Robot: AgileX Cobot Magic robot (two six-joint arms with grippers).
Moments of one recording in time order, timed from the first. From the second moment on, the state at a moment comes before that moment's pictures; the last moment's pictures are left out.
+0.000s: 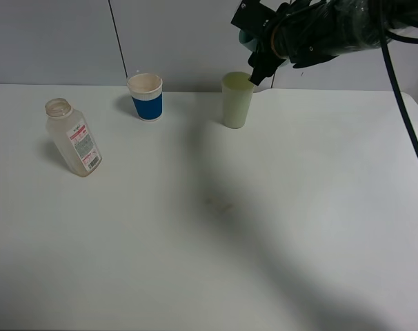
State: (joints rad) left arm 0.01 -0.01 -0.51 0.03 1.05 -0.05; right arm 0.46 2.01 -1.39 -1.72 0.39 0.86
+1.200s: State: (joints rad) left arm 0.01 -0.01 -0.51 0.03 1.05 -0.05; right arm 0.48 2.01 -1.39 -1.72 0.45 0.65
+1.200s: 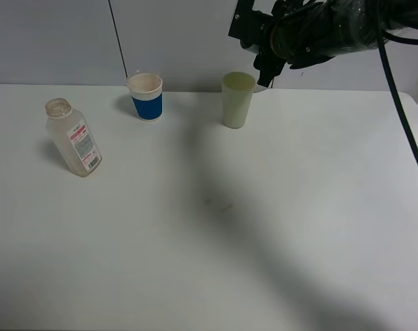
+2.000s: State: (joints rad) left arm 0.01 -0.01 -0.51 0.03 1.05 -0.04; right arm 0.48 2.01 -1.39 -1.72 0.46 0.50
